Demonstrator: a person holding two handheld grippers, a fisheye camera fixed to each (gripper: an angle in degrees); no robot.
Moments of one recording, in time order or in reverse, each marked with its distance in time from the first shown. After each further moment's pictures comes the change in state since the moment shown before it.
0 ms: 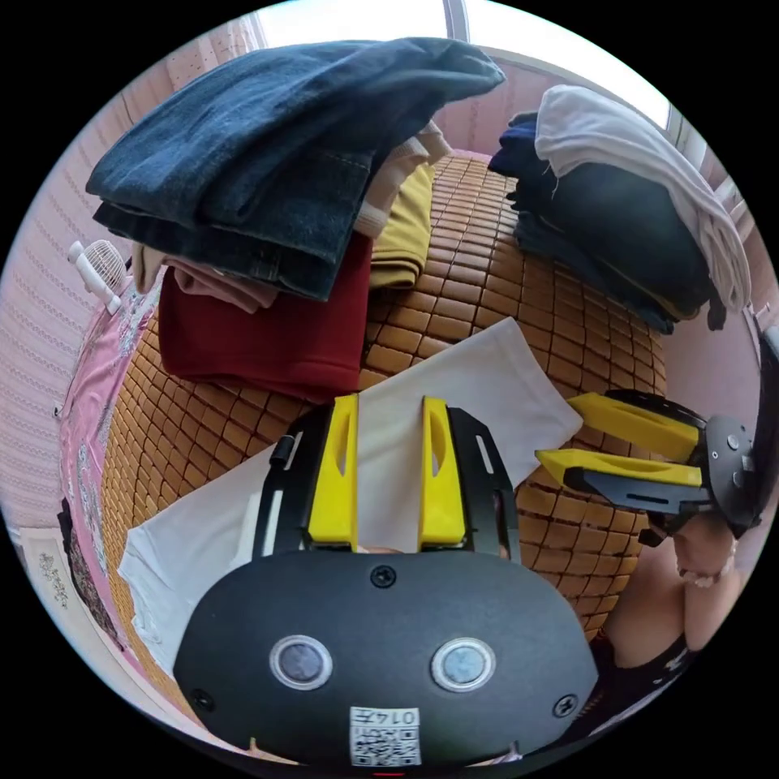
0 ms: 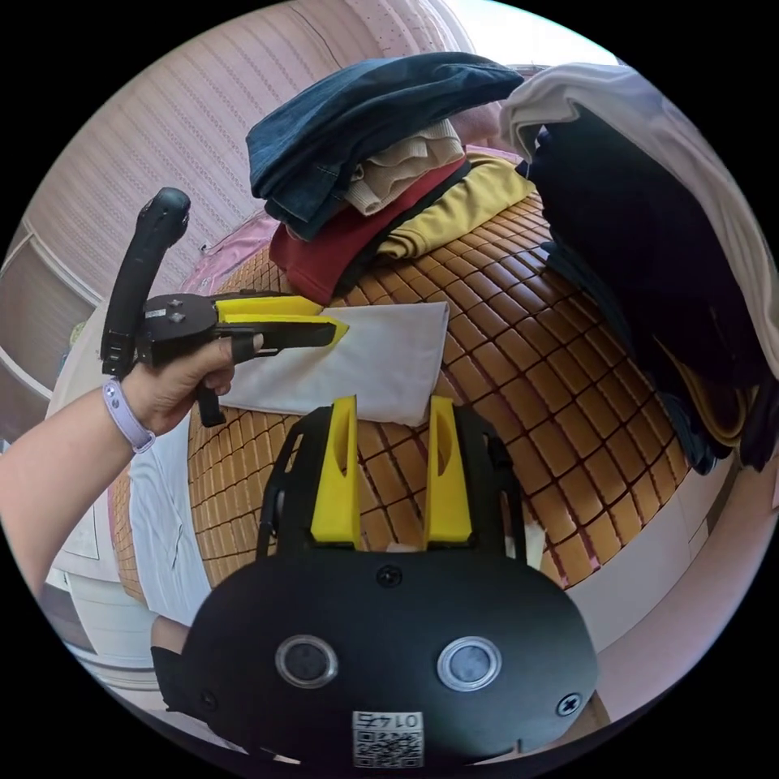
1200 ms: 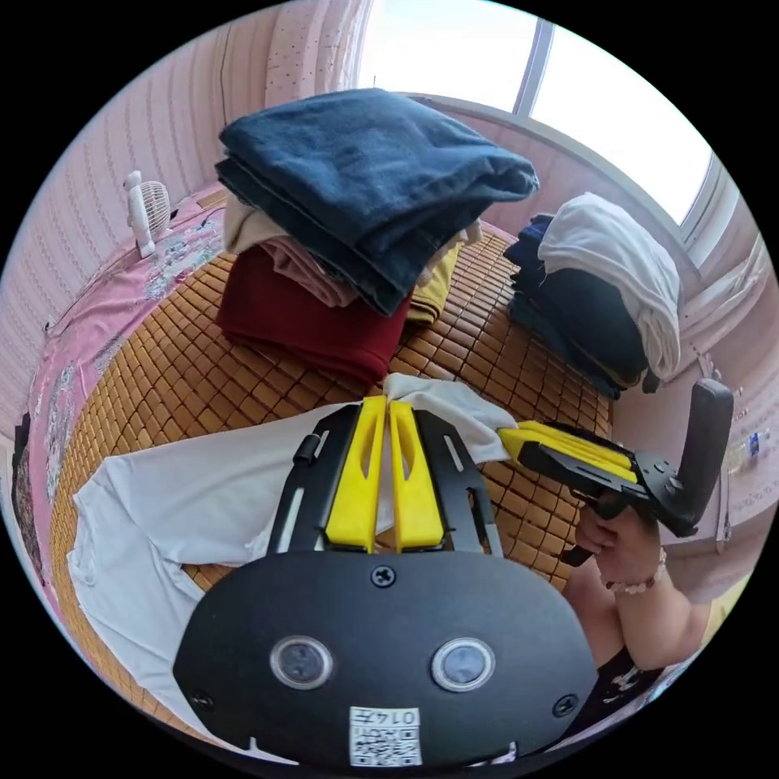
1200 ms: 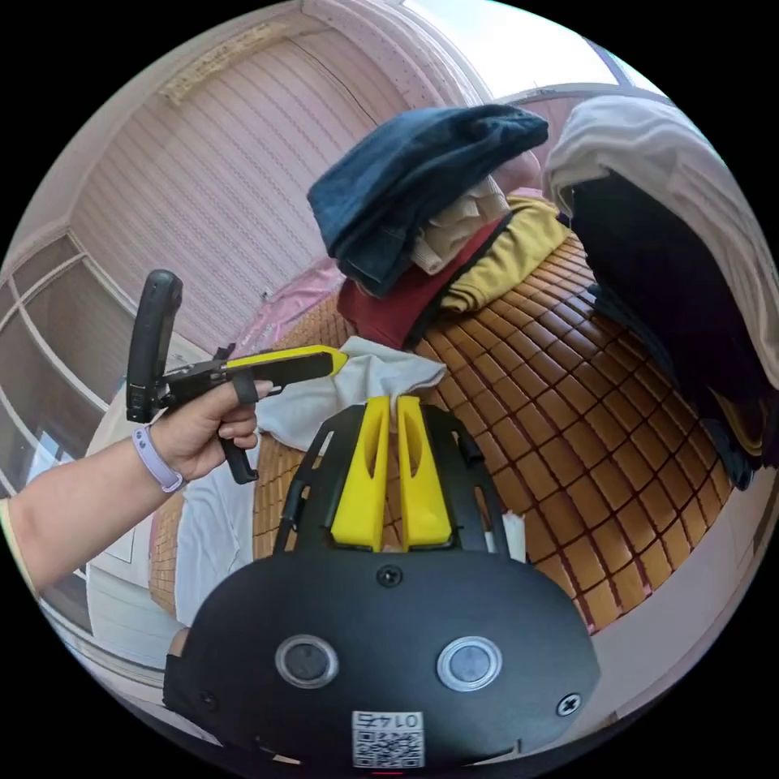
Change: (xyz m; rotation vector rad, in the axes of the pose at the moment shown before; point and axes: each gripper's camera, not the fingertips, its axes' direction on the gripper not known) left arm -0.087 0.228 0.005 0.141 0.113 -0.220; right arm -0.013 -0.035 0.003 0.163 -0.204 -0.004
